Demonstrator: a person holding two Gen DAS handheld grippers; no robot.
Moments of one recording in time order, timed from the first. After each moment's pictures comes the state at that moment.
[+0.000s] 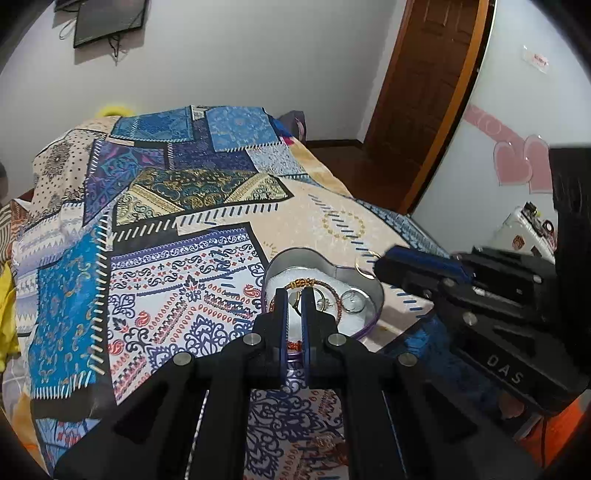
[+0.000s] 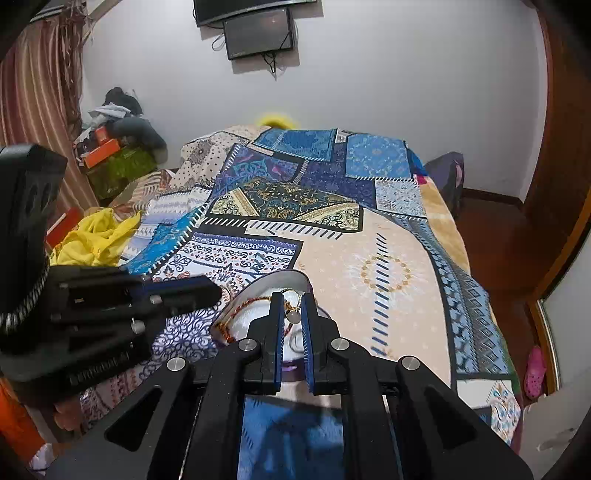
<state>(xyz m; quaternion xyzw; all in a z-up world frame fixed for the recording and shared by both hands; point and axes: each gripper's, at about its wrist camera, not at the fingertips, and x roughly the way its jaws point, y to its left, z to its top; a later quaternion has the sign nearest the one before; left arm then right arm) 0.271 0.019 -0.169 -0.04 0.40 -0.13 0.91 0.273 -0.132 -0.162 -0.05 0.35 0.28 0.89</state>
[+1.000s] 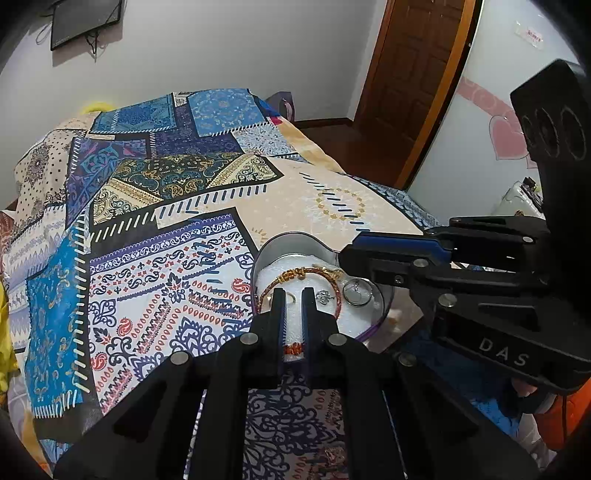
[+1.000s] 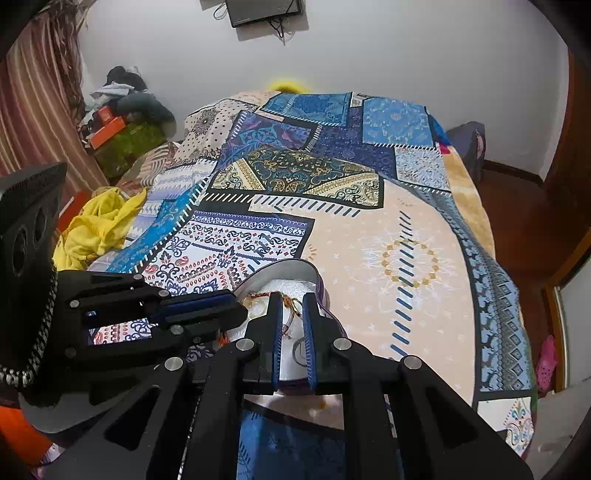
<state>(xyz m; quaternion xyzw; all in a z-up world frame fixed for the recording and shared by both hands) 0.287 0.009 -0.184 -0.01 0.43 -0.15 0.89 0.303 -0.124 -0.173 -0.06 0.41 0.30 0.86</state>
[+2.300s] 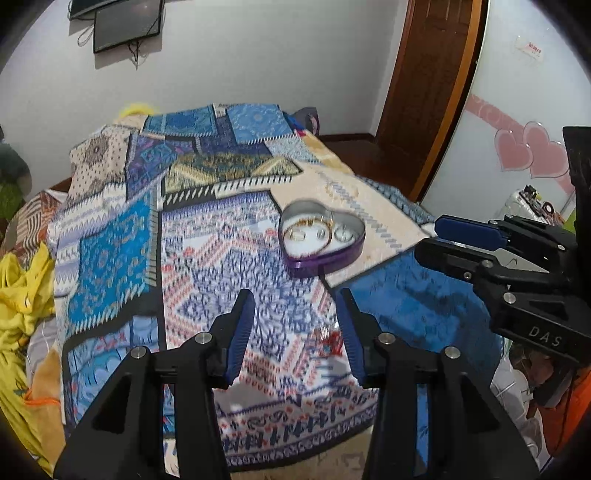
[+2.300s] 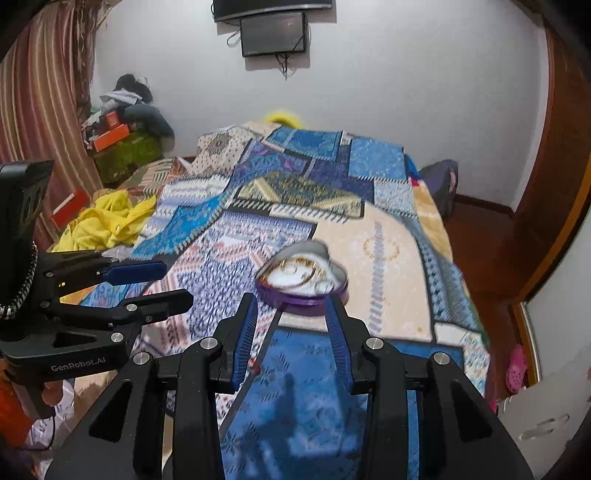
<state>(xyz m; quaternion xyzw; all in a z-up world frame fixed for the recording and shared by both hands) 0.173 0.030 -0.146 -0.02 0.41 -0.09 0.91 0.204 -0.136 -0.141 -0.09 0.35 0.27 0.89</state>
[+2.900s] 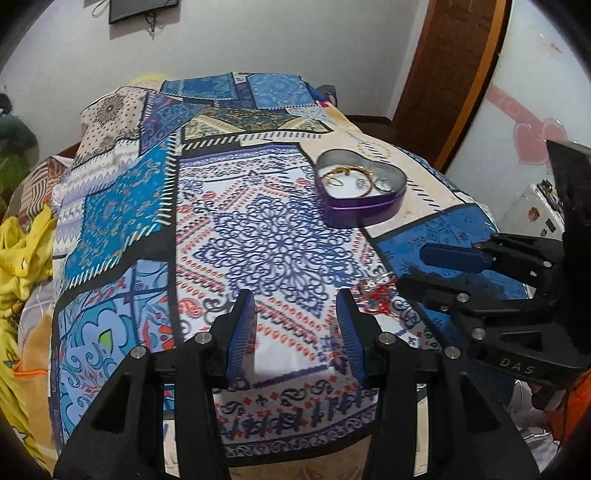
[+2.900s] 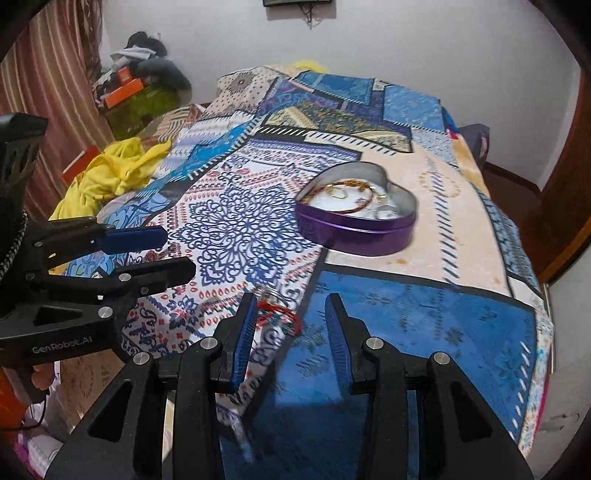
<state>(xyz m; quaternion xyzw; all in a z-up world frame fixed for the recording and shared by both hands) 0.165 0.057 -0.190 -0.04 0.44 -0.06 0.89 0.203 -0.103 -0.201 -0.12 0.42 0.31 0.85</state>
